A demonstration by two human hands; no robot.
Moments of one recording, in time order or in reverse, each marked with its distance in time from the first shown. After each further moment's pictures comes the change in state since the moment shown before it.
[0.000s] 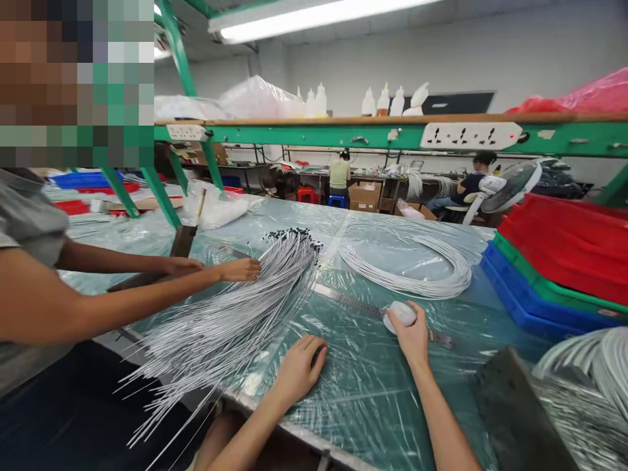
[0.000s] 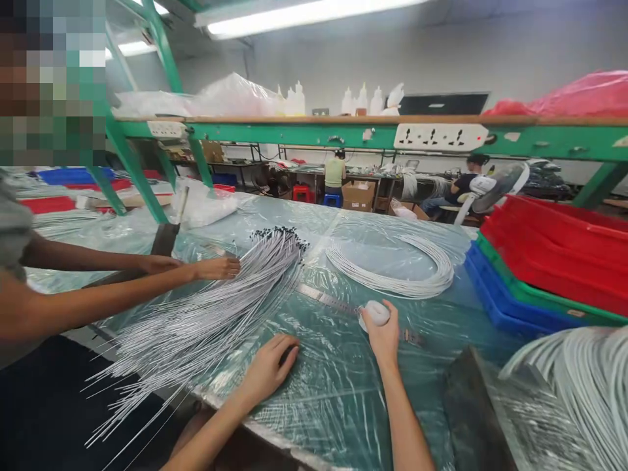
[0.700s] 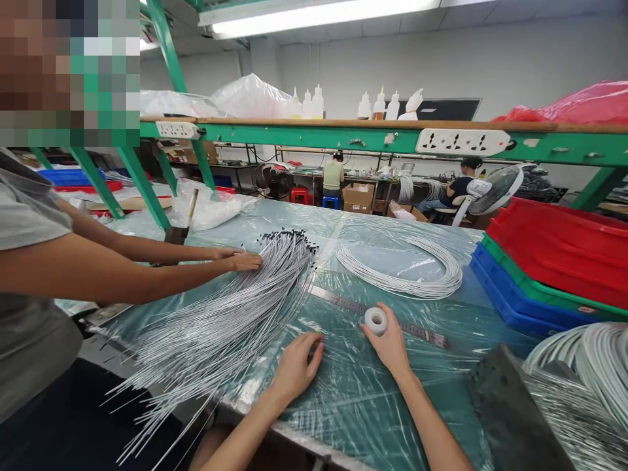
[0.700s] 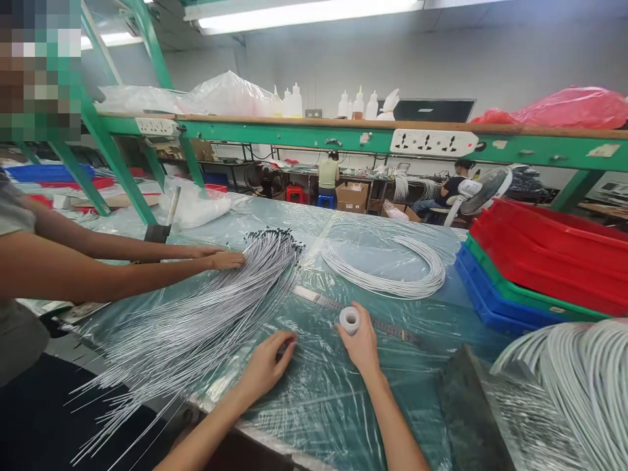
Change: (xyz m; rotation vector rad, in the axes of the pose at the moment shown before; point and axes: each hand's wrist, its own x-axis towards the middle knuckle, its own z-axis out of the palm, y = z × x) left_hand 0.010 -0.006 -0.005 -0.060 0.020 -0.036; right_hand -0.033 -0.008 0.018 -0.156 -0.297 -0.339
